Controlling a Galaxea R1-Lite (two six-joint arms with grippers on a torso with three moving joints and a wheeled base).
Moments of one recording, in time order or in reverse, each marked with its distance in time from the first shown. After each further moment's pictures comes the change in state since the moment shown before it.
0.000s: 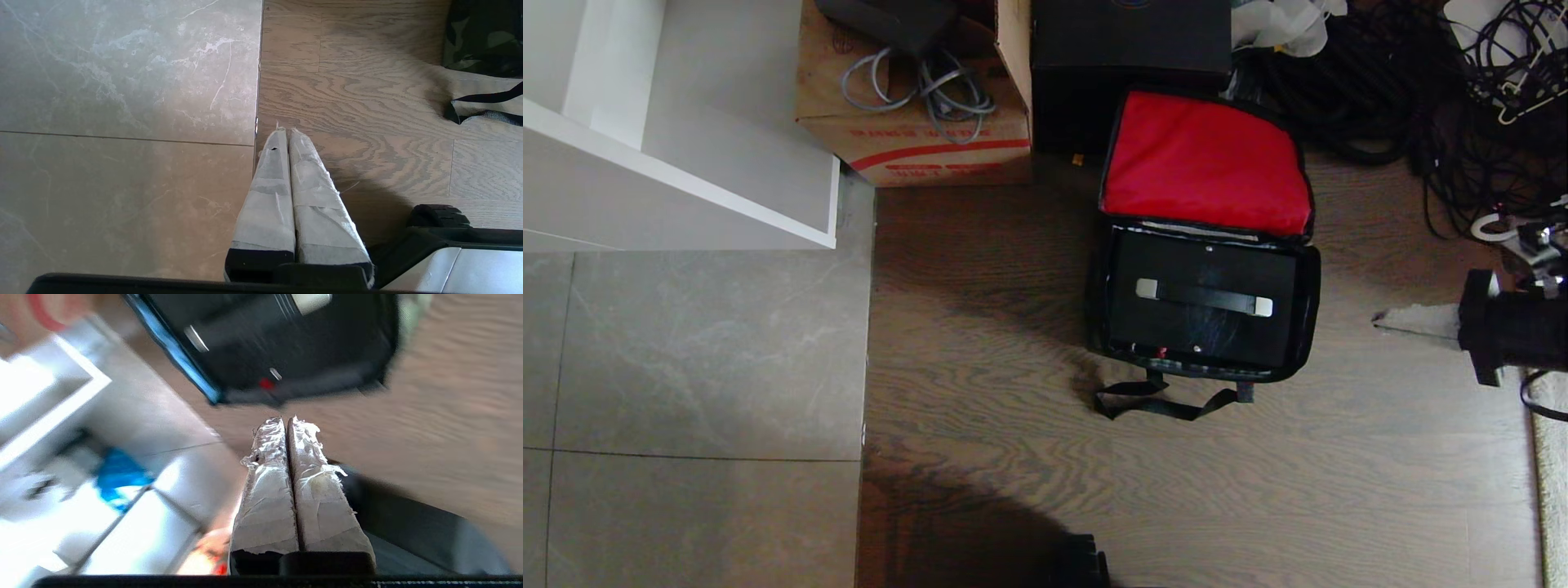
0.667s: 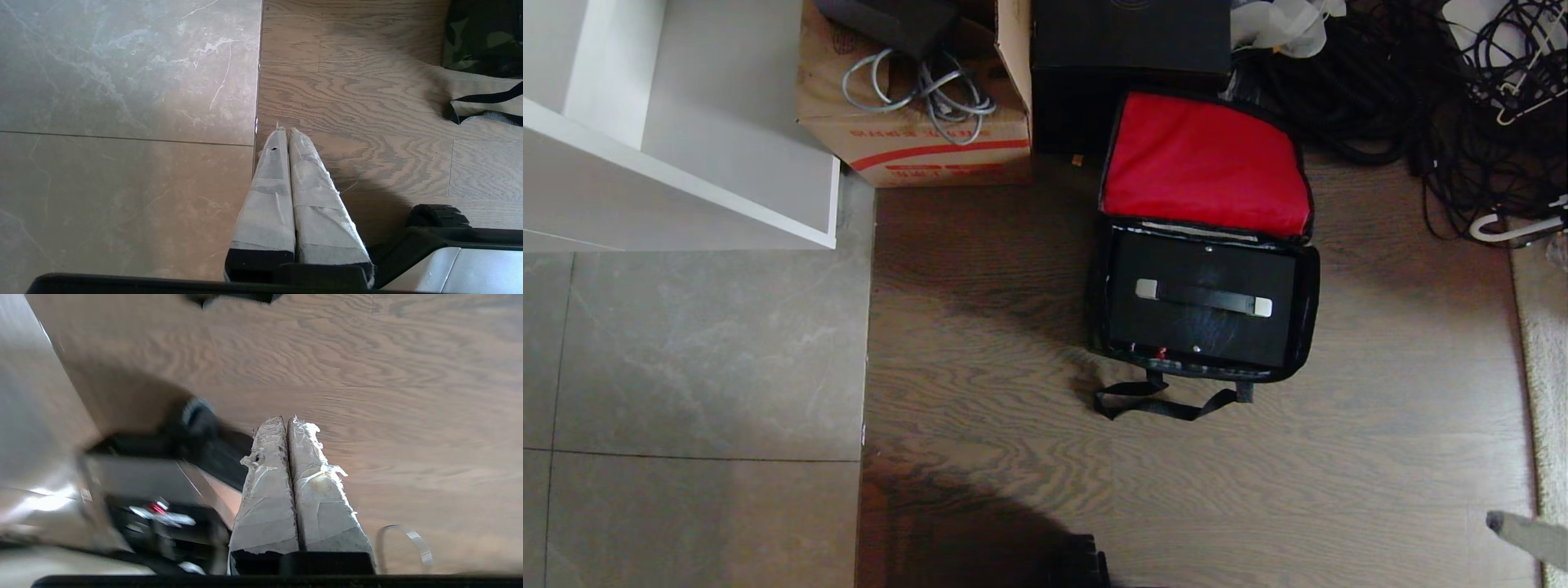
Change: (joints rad) left arm 0.000 0.000 0.000 0.000 0.000 0.000; right arm 0.167 -0.766 0.517 0.238 -0.420 -0.513
